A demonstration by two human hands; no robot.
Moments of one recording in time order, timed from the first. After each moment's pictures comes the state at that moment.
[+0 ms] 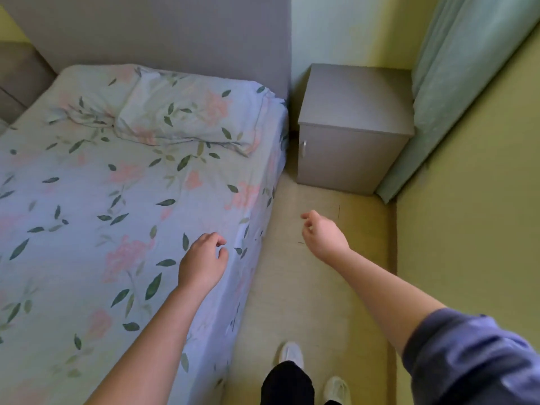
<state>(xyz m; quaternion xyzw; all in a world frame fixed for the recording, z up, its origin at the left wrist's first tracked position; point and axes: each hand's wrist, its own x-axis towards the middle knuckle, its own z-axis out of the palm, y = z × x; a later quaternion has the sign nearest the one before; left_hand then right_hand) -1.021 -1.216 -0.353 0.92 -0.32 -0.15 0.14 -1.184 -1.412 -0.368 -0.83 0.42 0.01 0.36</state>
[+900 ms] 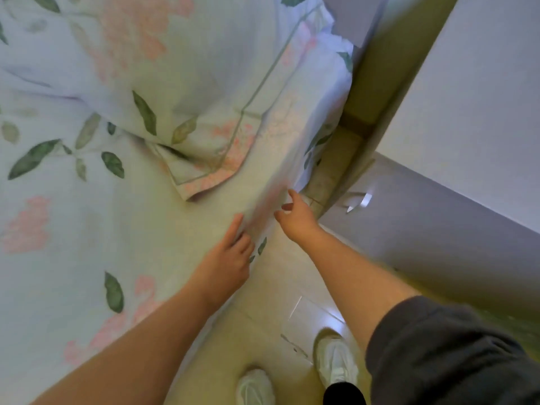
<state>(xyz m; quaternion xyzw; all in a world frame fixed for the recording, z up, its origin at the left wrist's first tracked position) -0.762 -1.639 -0.745 0.70 -0.65 0.03 -0.29 -0.786 -1.811 -0.789 -0.70 0.41 0.13 0.57</state>
